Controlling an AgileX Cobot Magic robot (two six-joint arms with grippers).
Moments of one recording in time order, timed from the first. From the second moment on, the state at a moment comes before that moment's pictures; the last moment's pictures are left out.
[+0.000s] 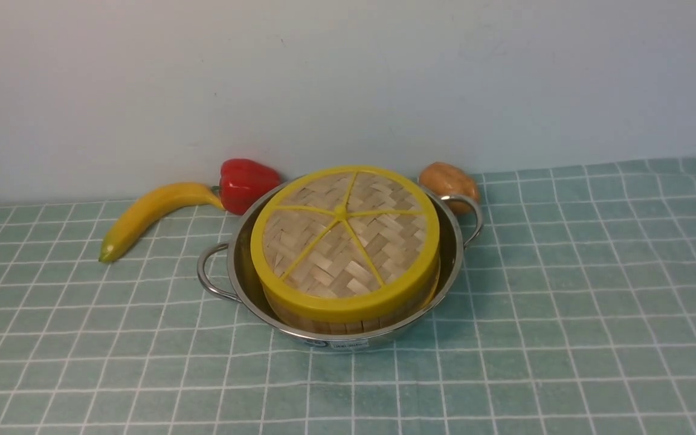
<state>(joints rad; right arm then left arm) 0.46 0.62 -0.58 -0.39 0.62 0.46 -0.15 0.31 -0.41 0.42 0.49 -0.20</state>
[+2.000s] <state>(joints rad) -0.04 0.01 0.01 -0.27 0.34 0.49 0.03 0.00 0.01 0.43 0.26 -0.23</state>
